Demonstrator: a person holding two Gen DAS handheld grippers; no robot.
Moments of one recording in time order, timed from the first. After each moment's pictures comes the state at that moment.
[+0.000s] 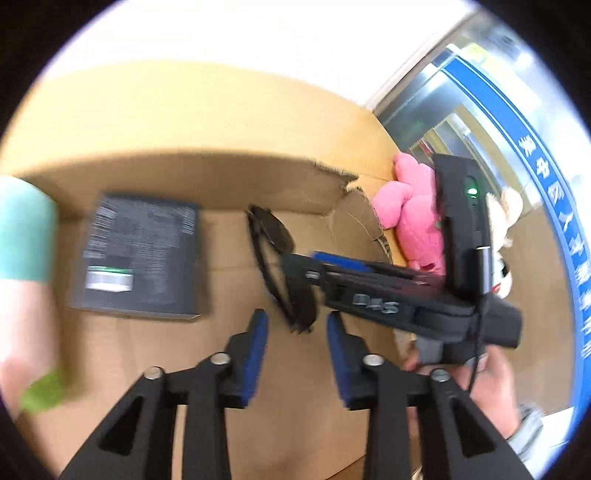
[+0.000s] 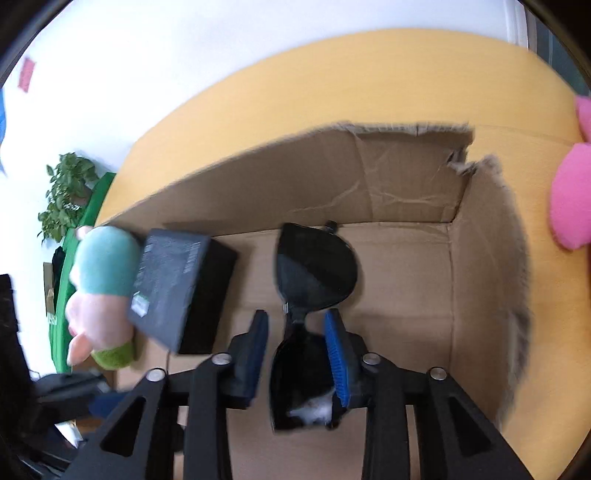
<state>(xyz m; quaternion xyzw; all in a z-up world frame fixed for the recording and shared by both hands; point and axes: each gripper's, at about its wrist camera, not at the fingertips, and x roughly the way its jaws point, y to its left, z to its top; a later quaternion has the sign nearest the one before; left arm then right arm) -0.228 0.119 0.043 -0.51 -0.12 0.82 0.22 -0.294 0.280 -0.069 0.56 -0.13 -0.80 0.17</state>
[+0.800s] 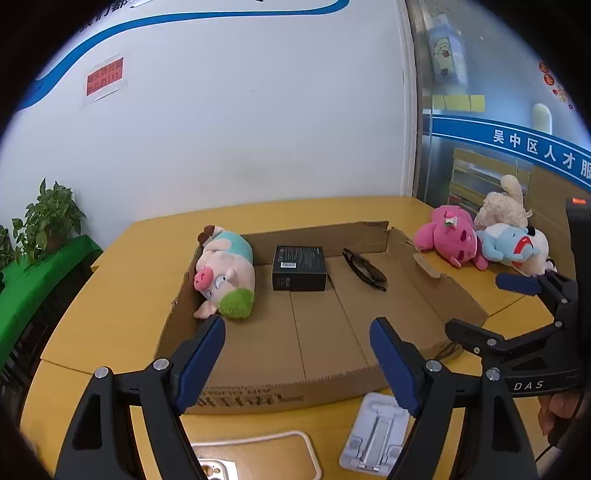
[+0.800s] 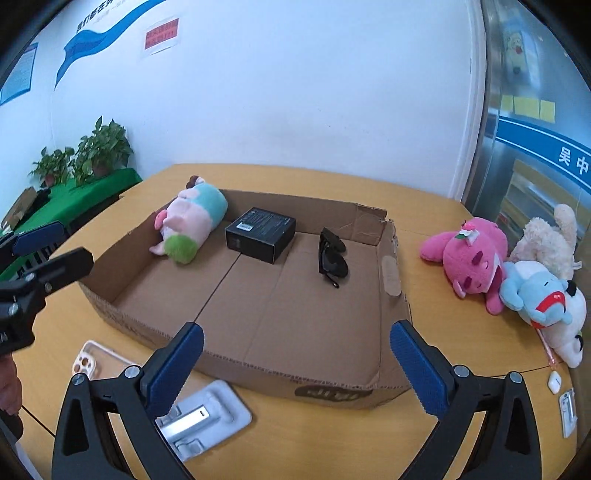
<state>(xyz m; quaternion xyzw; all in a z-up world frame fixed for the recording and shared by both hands) 0.056 0.058 0.092 -0.27 0.03 0.96 0.05 0.039 0.217 0.037 0.33 0.07 -0.94 0.10</state>
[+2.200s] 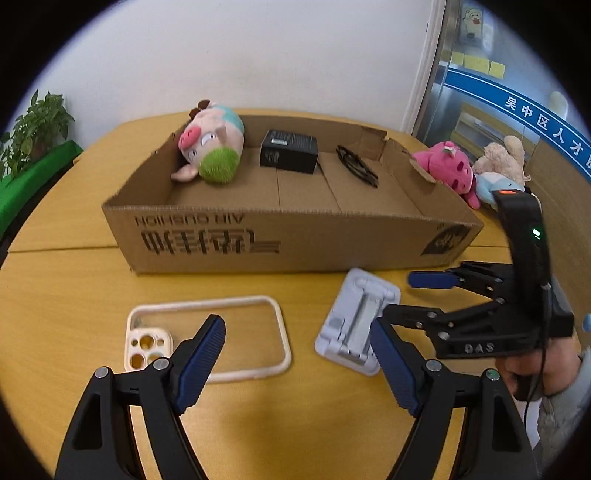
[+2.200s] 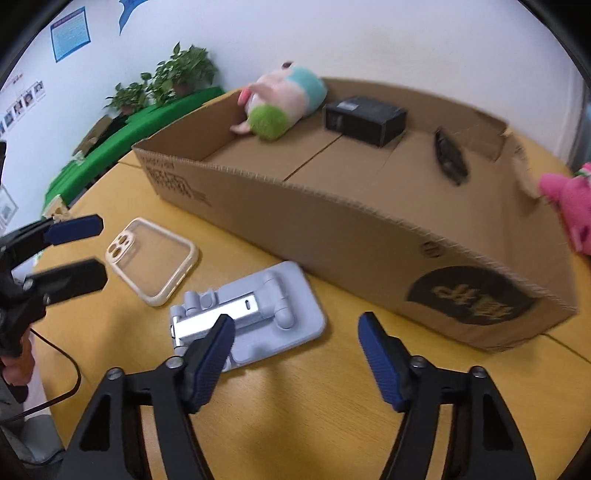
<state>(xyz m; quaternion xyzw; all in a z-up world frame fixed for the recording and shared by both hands) 0.095 0.048 -0.002 -0.41 -0.05 0.91 0.07 0.036 0.199 -0.081 0.46 0.07 -0.83 0.30</state>
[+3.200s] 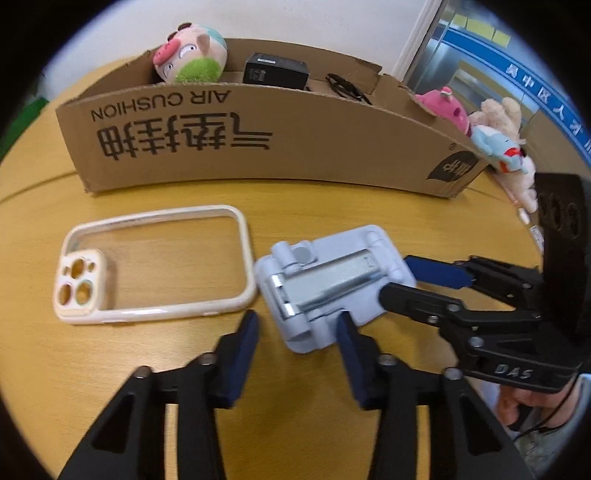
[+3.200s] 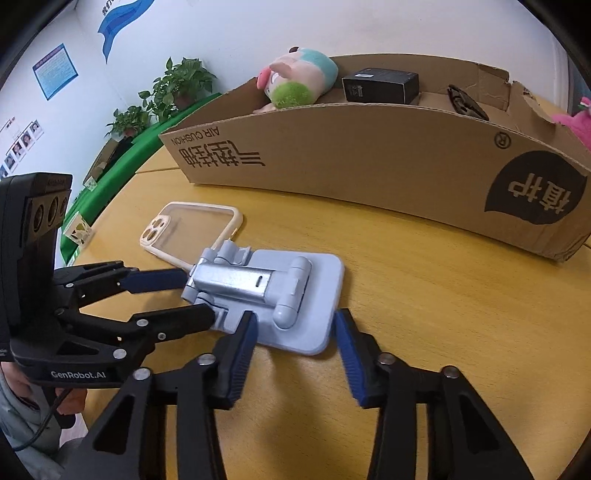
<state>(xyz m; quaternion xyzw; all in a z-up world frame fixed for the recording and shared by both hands) 0.091 0.041 -0.059 -0.50 -0.08 0.85 0.14 0.088 0.180 -0.100 0.47 -0.01 -0.83 0.29</state>
